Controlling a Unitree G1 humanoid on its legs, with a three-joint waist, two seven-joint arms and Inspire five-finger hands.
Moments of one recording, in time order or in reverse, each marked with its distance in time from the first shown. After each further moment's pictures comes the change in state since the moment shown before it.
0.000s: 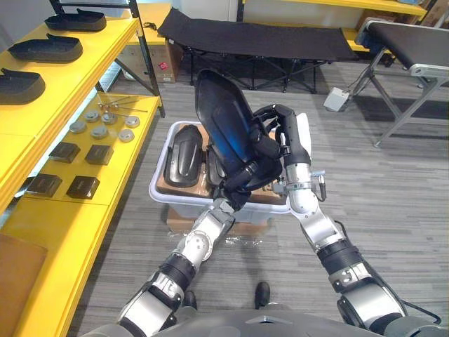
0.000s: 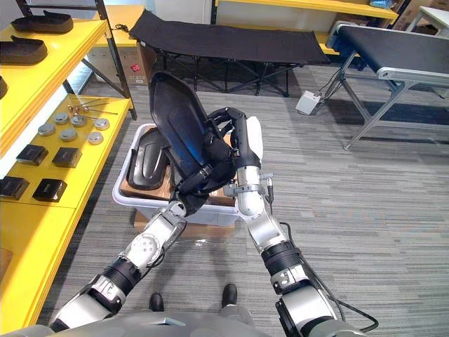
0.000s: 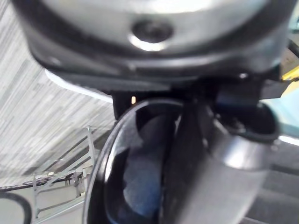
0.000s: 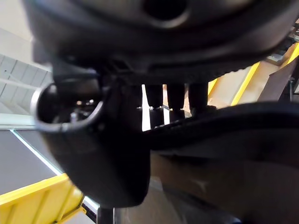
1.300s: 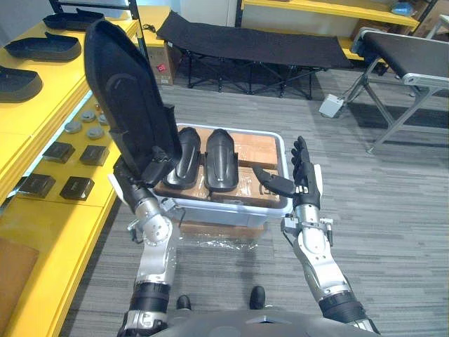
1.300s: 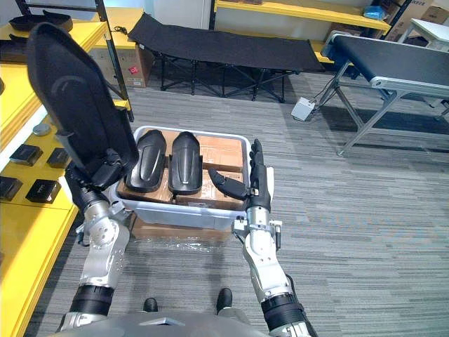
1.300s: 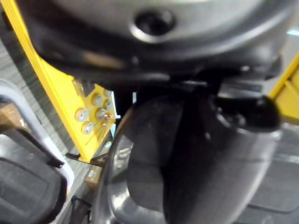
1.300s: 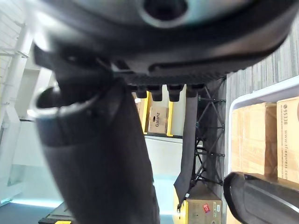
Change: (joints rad) left arm 0.312 -0.039 0.496 -0.432 1.059 -0.249 0.621; right arm 0.378 0.113 -0.098 -0.182 0.365 0.029 0.150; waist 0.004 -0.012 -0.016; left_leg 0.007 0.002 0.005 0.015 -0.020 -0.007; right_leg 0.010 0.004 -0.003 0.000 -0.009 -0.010
